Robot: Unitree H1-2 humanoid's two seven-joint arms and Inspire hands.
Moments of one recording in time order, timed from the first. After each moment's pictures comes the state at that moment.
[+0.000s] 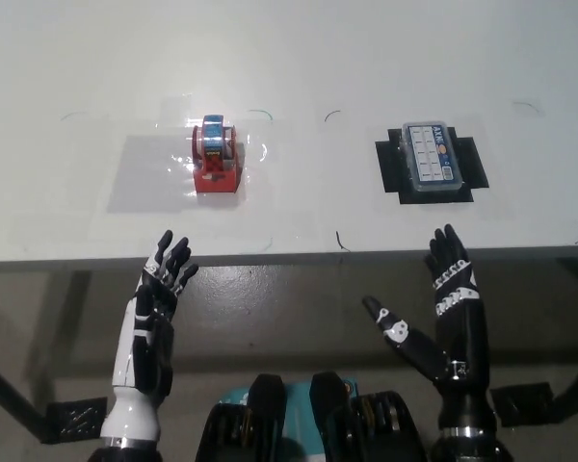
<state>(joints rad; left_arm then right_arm) -0.06 -0.03 0.01 0.00 -0.04 -0.32 -0.03 -0.10 0.19 0.03 0.08 -0.04 -0.39 -0.13</state>
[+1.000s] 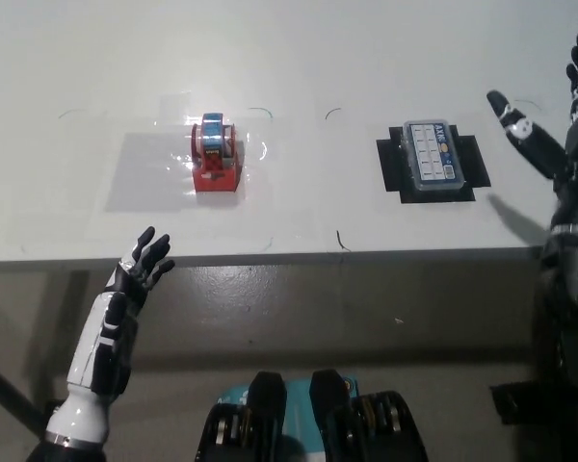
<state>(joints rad) -0.07 0.16 -0.01 -0.05 -0.08 -0.35 -0.12 -0.67 -0.13 -0.17 0.47 -0.06 -0.33 -0.20</state>
